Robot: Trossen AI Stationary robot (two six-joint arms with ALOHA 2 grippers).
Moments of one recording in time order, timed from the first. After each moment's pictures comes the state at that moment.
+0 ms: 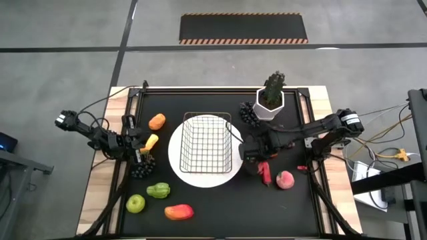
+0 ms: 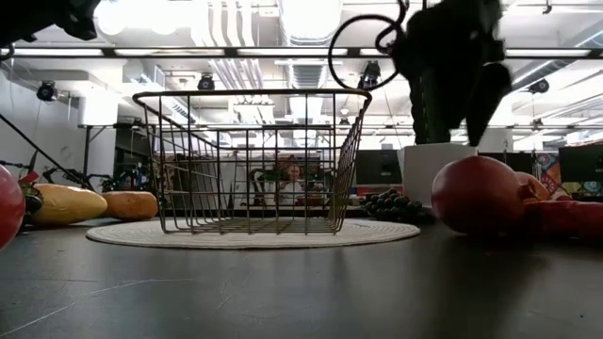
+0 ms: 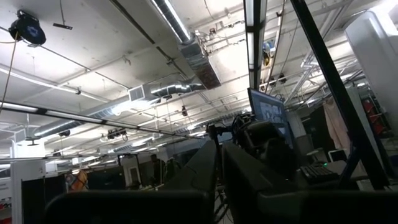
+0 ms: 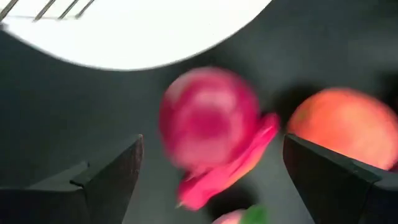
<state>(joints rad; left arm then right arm) -0.46 0.27 0.03 0.87 -0.49 0.64 0.18 1.62 1.26 -1.09 -0.03 0.91</state>
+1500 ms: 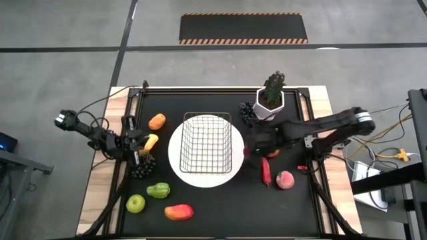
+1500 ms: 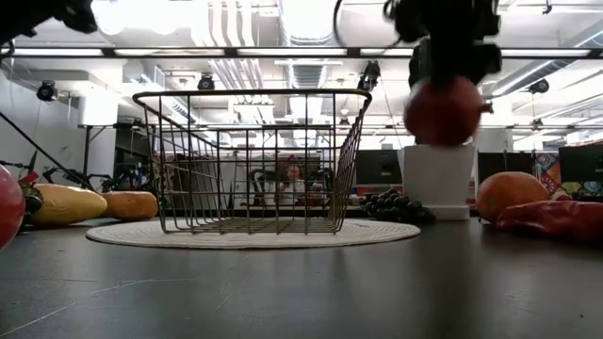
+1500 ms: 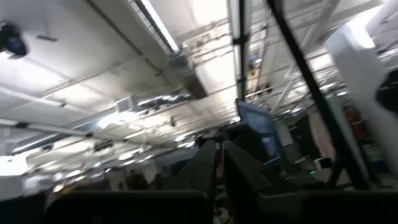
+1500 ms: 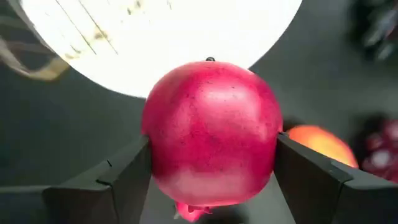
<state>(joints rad) -0.46 0.30 0.04 0.88 -0.39 0.63 0.16 1.46 1.27 -1.06 0.08 0.78</state>
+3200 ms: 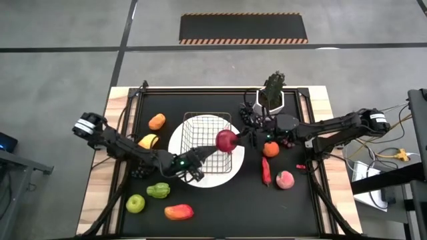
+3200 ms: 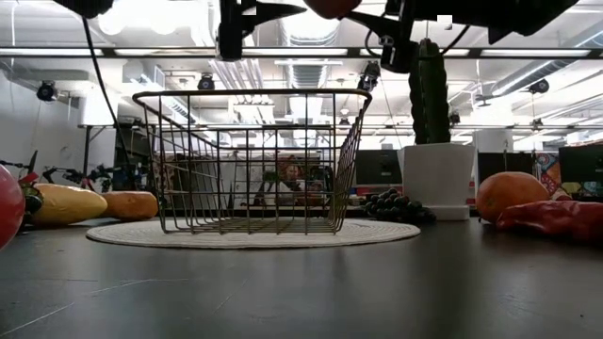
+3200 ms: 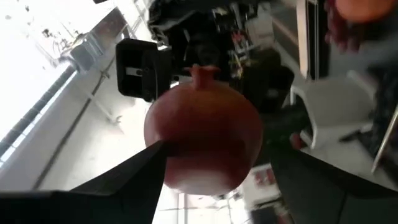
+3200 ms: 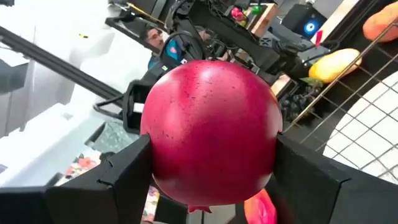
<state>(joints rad) -0.38 1.54 0.79 0.96 -0.78 2.05 0.00 1.26 0.66 0.66 -0.21 1.03</state>
